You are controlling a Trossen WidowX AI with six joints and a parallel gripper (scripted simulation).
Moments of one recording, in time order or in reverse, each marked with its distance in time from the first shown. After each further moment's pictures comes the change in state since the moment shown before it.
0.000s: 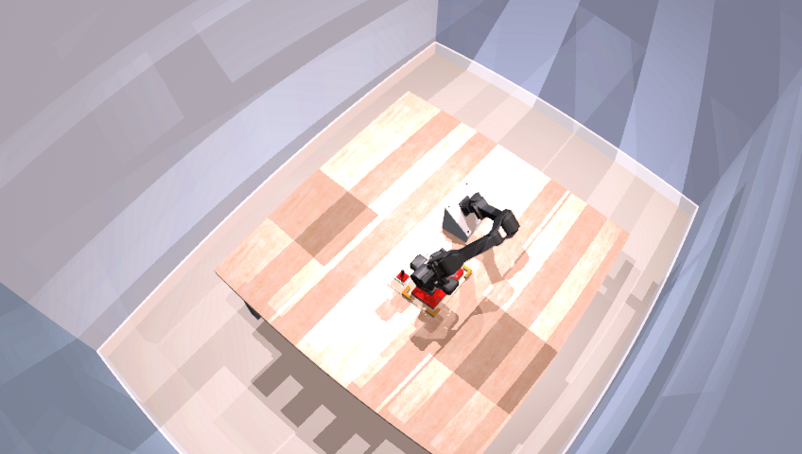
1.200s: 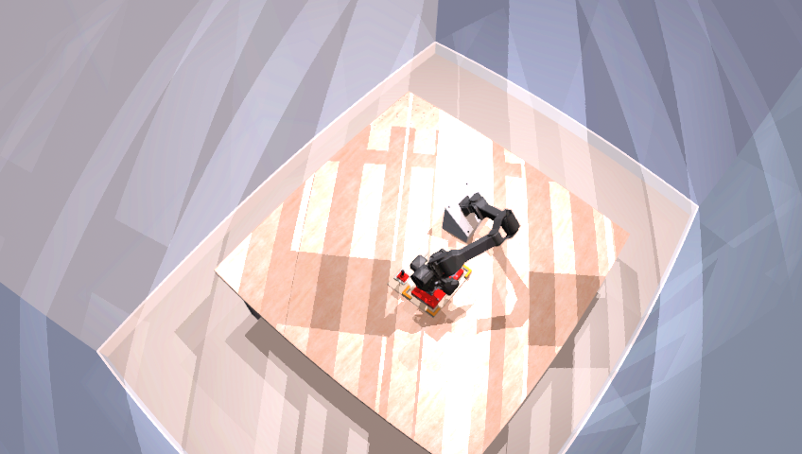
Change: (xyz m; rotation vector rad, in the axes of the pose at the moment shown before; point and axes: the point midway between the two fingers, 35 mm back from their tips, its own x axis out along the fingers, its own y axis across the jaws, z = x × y) arm 0.001 0.001 0.001 -0.006 -0.002 0.000
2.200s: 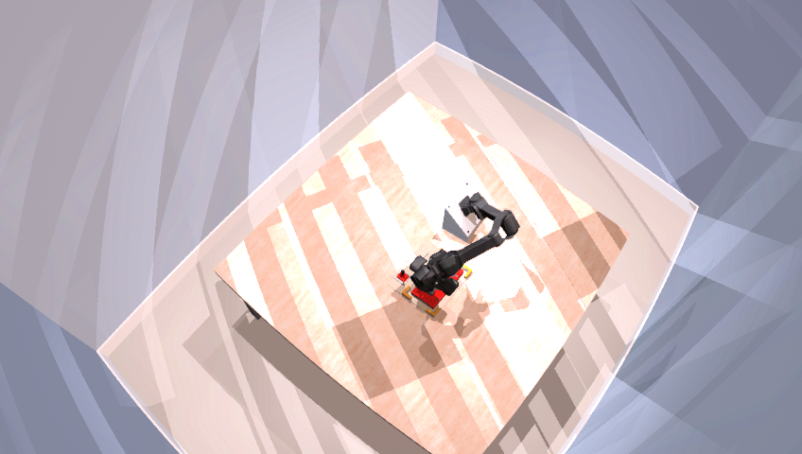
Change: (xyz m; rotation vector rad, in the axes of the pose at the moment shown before) arm 0.005 0.000 0.000 -0.004 0.000 0.000
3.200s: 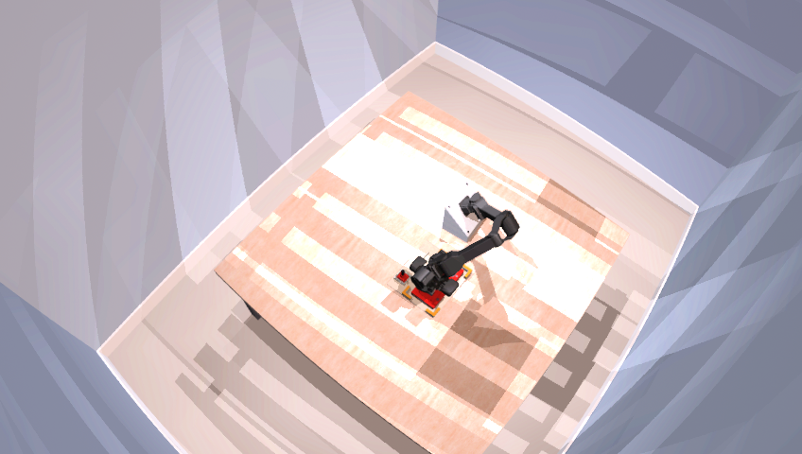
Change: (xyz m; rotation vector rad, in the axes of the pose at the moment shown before) arm 0.005 0.000 0.000 -0.001 0.000 0.000
